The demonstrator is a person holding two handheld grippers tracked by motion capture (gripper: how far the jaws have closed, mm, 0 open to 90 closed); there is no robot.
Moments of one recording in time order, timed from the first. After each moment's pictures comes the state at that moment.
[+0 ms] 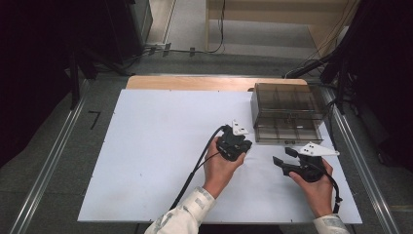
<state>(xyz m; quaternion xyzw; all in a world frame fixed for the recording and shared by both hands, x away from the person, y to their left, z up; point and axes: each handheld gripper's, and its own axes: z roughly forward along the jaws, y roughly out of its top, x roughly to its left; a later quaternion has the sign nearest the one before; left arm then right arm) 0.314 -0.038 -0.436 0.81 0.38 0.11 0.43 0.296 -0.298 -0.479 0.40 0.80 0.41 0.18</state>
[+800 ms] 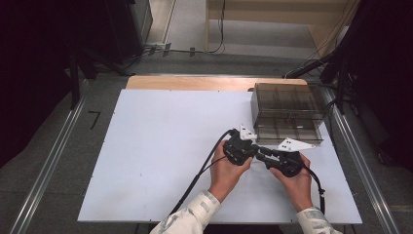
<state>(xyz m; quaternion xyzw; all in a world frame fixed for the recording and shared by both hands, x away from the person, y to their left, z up) 0.306 -0.055 -0.439 0.81 0.37 0.10 0.44 0.310 -0.248 -0.484 0.35 0.82 0.44 0.14</state>
